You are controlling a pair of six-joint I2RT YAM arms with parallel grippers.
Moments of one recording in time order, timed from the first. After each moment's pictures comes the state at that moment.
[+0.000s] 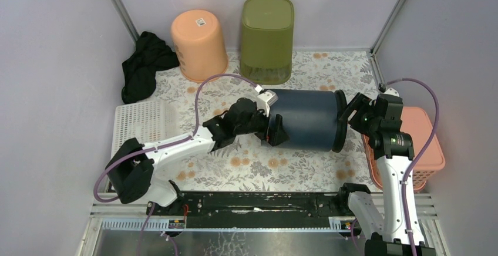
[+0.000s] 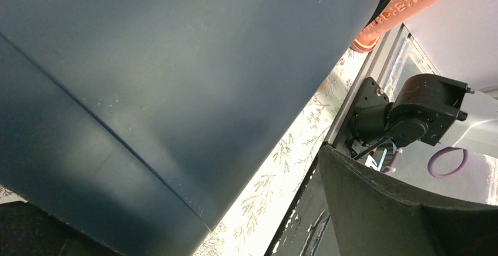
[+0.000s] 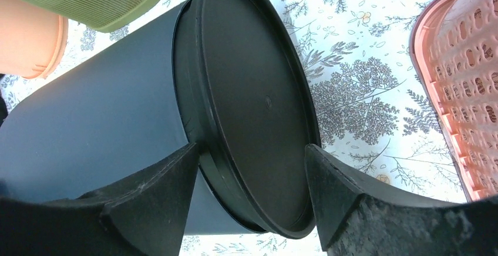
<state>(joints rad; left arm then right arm) -0.89 1.44 0.92 0.11 0.29 -0.44 -0.10 0.81 0.93 -0.78 -0.10 0.47</state>
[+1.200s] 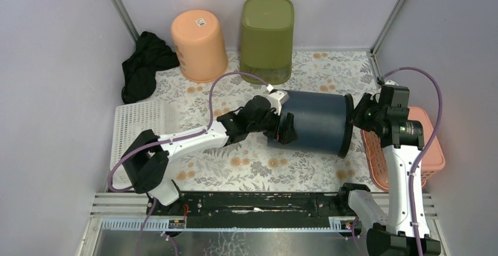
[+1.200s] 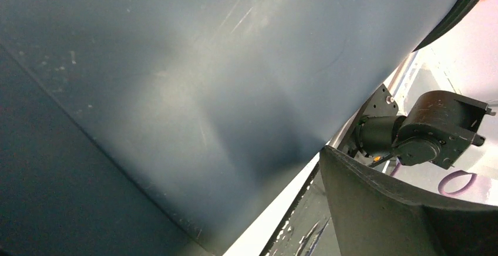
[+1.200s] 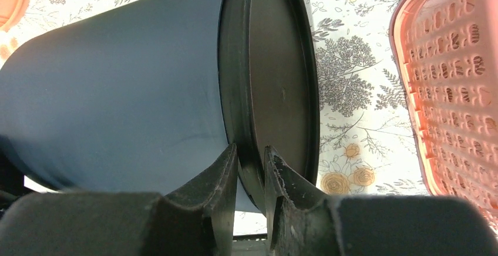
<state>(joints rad) -0.93 1.59 1.09 -0.02 0.24 -0.48 -0.10 0.89 1.13 -1.01 -0.13 0.35</state>
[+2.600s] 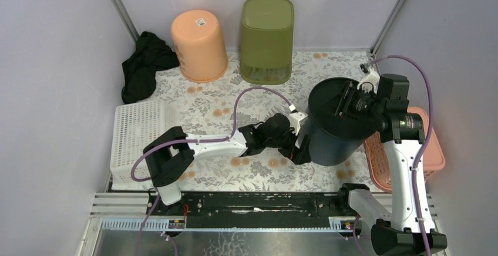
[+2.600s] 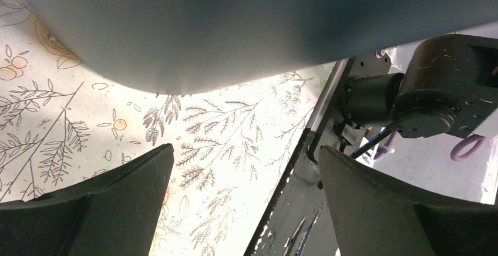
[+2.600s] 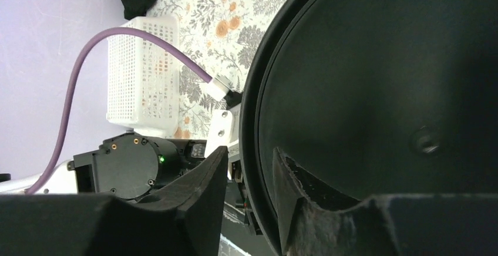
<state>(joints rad) -1.07 1.76 1.11 0.09 0.28 -0.49 -0.03 0.95 1.25 -0.93 -0.62 0.40</state>
